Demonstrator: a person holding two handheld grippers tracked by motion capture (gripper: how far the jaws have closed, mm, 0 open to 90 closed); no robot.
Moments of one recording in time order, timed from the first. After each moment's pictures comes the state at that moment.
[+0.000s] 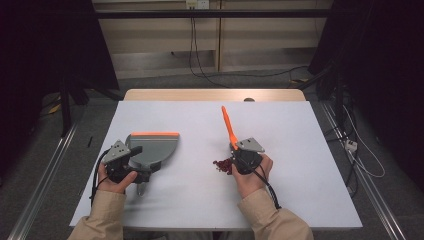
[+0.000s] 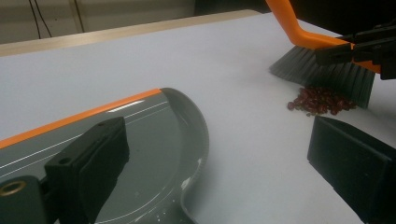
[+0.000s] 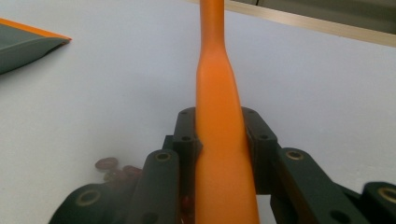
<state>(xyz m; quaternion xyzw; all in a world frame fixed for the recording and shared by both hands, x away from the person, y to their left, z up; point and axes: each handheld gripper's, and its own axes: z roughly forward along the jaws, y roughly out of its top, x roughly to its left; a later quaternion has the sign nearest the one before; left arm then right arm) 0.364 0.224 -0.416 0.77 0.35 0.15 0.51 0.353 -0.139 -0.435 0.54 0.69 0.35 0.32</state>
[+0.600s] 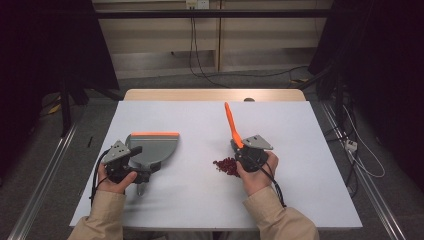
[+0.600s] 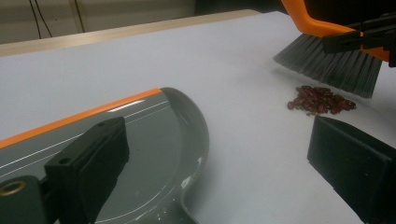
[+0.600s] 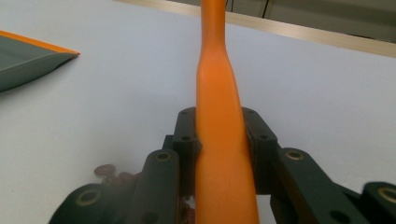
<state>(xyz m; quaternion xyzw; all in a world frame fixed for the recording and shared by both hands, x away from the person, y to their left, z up) 0.363 0.225 -0.415 0.77 0.35 0.15 0.51 0.354 -0.155 -0.425 0.53 0.69 0.38 0.31</state>
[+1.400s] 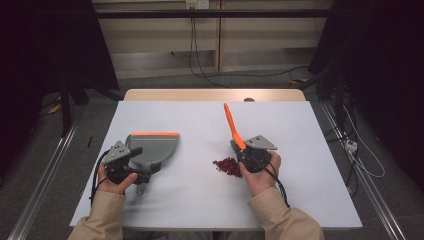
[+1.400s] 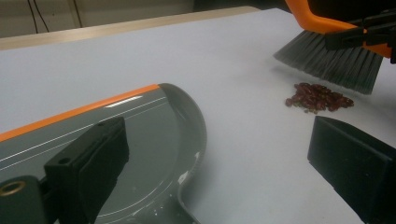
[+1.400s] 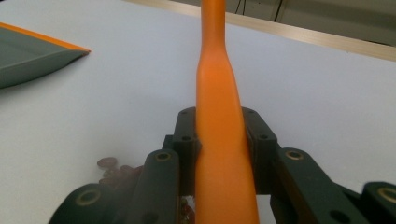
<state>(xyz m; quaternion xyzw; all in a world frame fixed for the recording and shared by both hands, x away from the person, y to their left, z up) 0.362 0.225 -0.416 0.77 0.36 0.14 0.51 0.353 -0.165 -0.425 0.51 0.70 0.39 0.30</state>
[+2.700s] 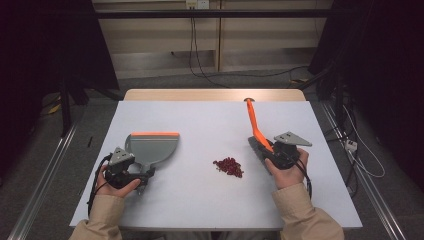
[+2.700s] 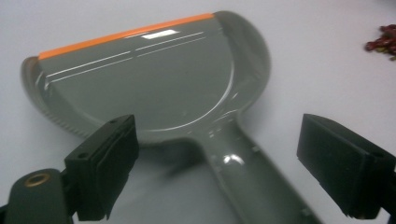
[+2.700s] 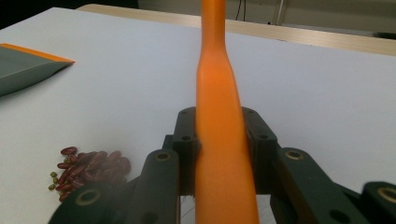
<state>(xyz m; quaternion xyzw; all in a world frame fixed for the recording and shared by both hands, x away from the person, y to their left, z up) 0.359 0.234 -0.435 0.79 0.44 0.17 0.39 0.350 -0.238 -0.419 0.52 0.69 0.43 0.27</state>
